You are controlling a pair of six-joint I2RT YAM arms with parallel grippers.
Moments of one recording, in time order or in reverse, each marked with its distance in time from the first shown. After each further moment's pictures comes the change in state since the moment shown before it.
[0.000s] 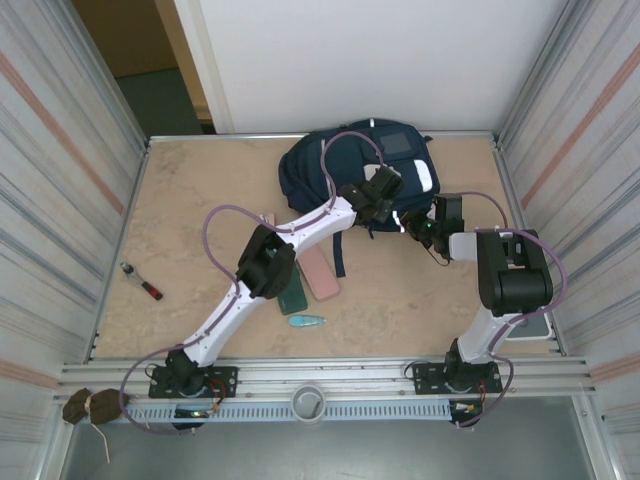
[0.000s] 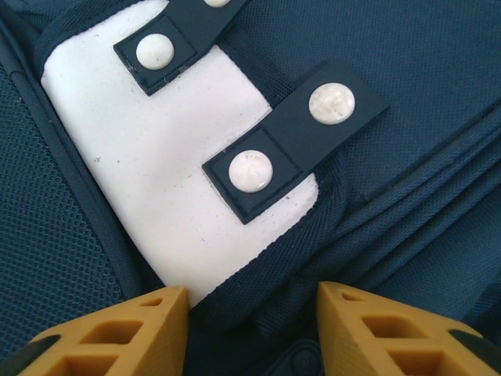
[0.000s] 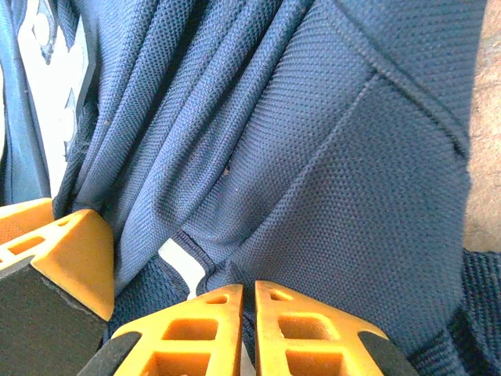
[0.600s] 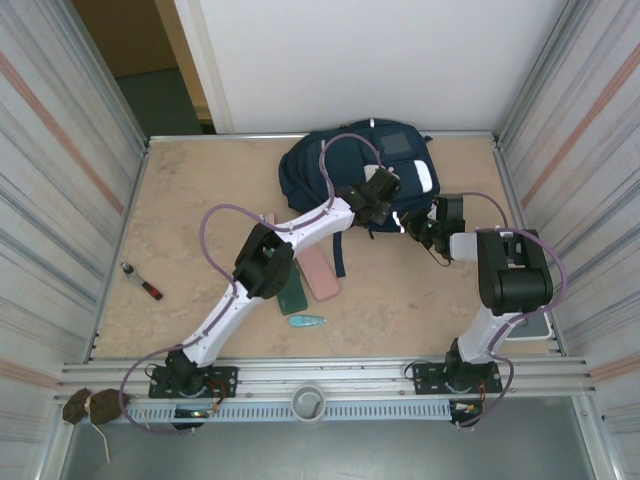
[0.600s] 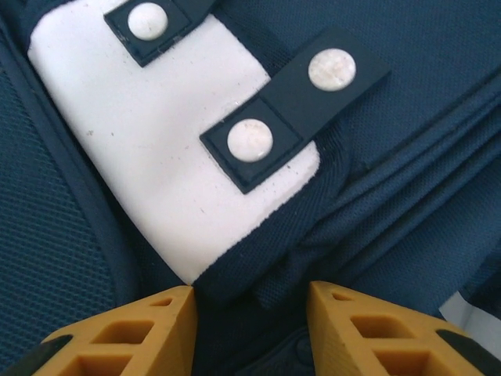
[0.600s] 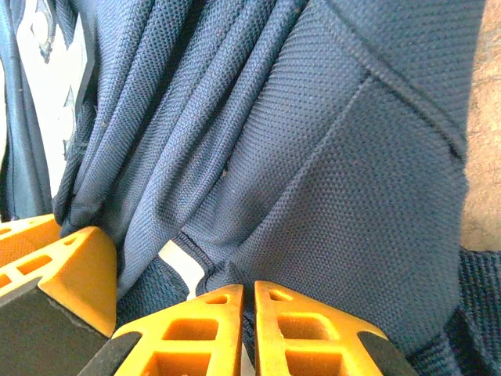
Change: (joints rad) left arm -0.002 -0.042 -0.078 0.014 0.036 -0.002; right arm -0.008 0.007 -0.002 0.005 -0.021 0.000
